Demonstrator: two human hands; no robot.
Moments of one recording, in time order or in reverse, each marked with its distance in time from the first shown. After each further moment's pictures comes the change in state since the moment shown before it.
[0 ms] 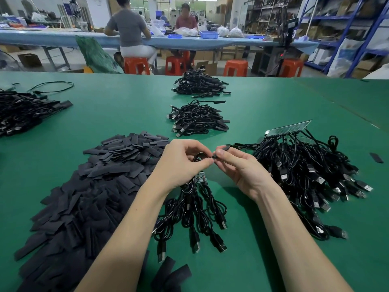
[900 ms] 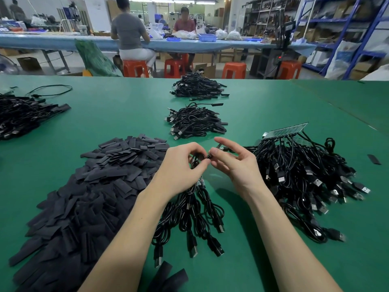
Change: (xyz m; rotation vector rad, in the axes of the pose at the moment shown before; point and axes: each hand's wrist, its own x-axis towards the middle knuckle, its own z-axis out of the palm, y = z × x) left_hand -0.001 -0.002 0.009 0.296 0.101 0.100; right_hand 0.004 0.007 0.007 -0.154 0.077 -0.249
